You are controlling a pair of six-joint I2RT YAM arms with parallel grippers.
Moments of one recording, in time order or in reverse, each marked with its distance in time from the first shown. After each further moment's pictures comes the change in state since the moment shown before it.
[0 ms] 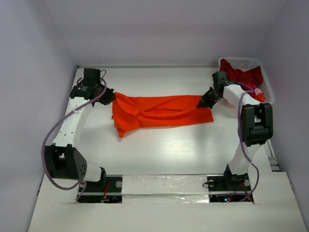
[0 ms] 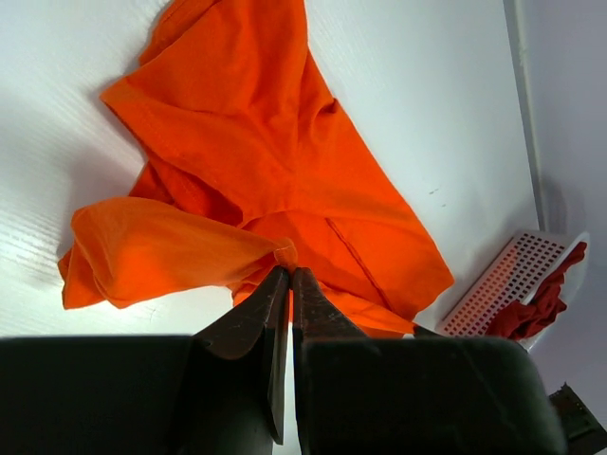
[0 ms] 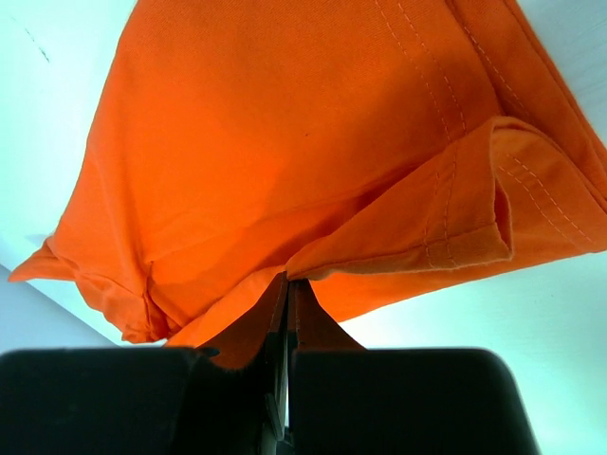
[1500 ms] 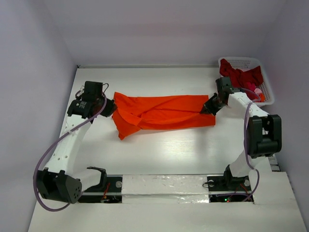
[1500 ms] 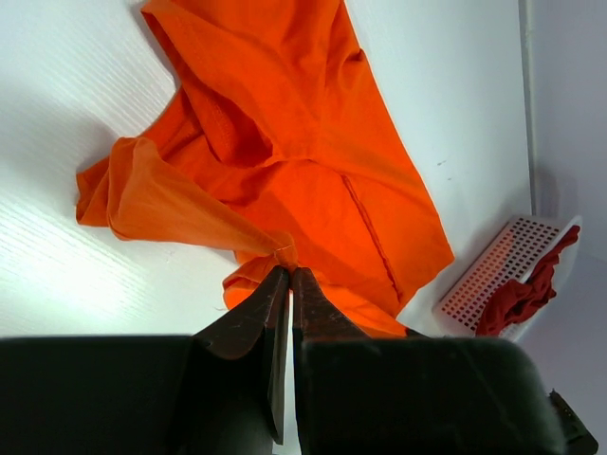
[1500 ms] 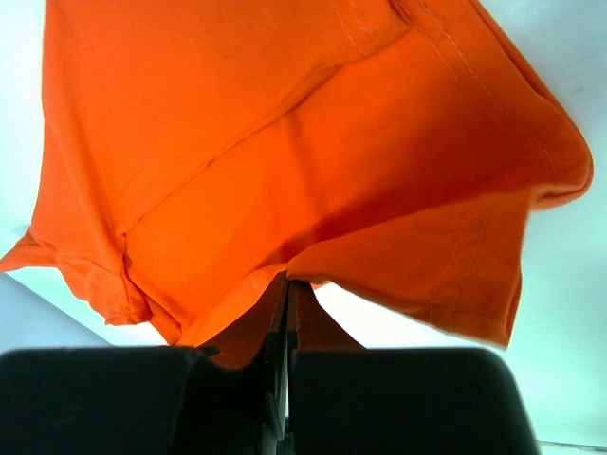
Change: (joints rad) left arm -0.099 -0.229 -0.143 -0.074 -0.078 -0.130; right arm 0.000 -0.204 -0.192 -0.016 0.039 0.048
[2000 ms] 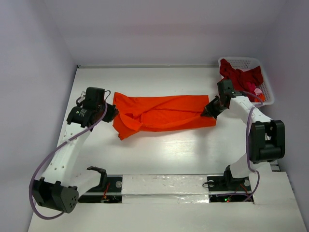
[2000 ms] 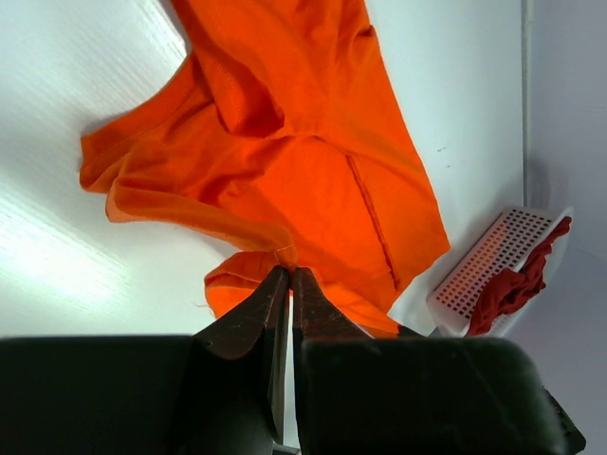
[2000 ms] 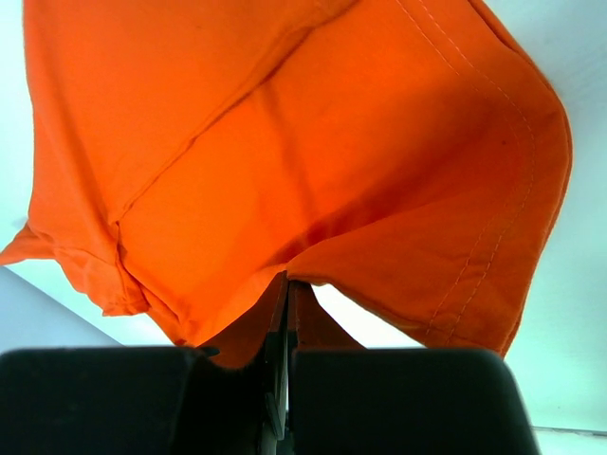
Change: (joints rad) left arm -0.057 -0.105 -0.082 -0.019 -0.027 -0.084; right arm 0.000 -0.077 -0.072 0.000 0.000 0.028
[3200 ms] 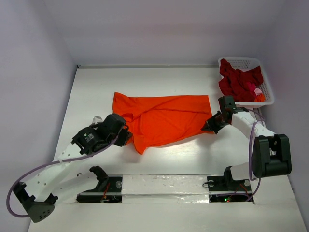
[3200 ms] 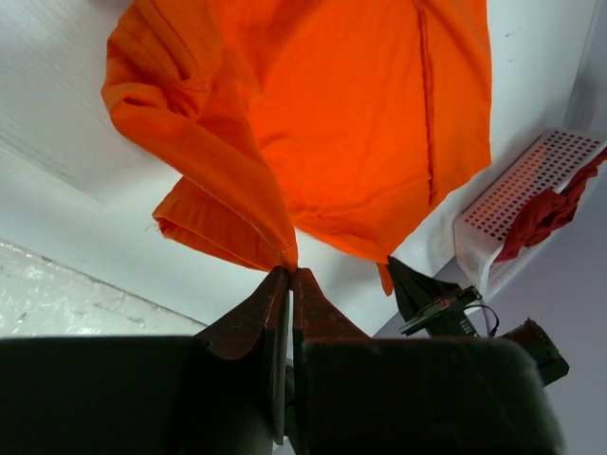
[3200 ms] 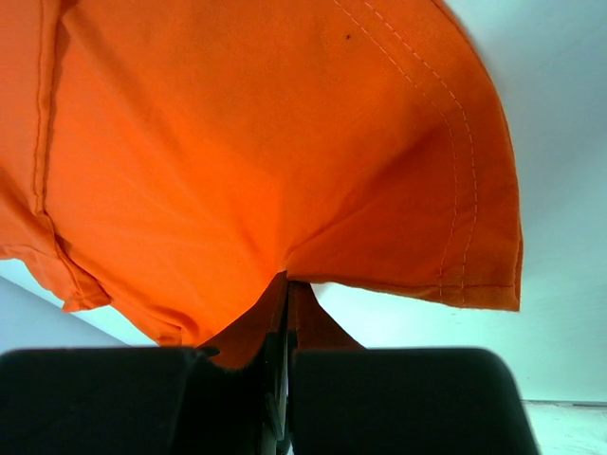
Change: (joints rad) left arm -0.559 -0.211 -0.156 -0.169 -0.199 -0.529; right arm 0.000 -0.177 -0.295 0.068 -0.027 0.089
